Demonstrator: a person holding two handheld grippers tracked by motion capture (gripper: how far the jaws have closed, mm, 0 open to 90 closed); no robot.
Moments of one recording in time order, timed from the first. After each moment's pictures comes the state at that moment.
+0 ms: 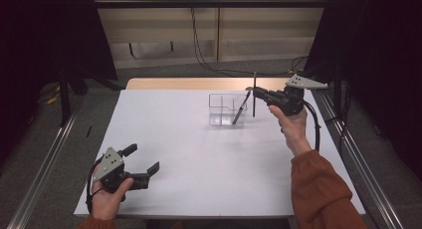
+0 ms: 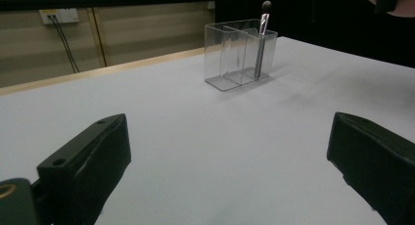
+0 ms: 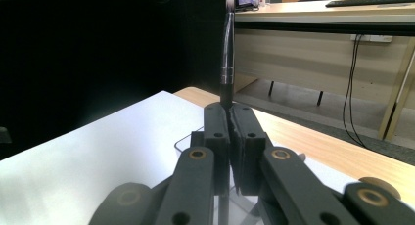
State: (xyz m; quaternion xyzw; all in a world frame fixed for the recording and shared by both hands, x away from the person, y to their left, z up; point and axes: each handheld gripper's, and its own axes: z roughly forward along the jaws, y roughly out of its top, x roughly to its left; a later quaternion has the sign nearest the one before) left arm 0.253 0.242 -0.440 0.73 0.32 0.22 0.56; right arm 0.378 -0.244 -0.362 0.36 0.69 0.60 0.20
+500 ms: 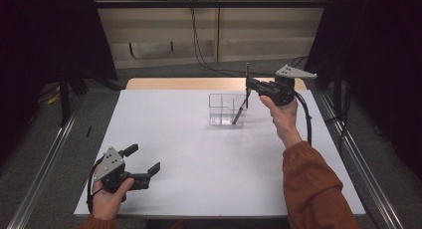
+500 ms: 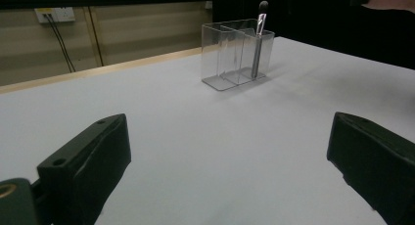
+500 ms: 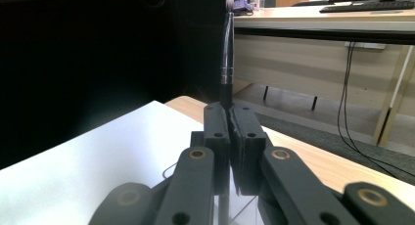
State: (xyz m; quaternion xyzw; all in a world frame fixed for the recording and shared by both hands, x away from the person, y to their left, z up) left arm 0.253 0.240 -0.440 0.73 0.32 0.22 0.57; right arm 0.405 -0.226 -0.353 0.36 0.68 0.60 0.22
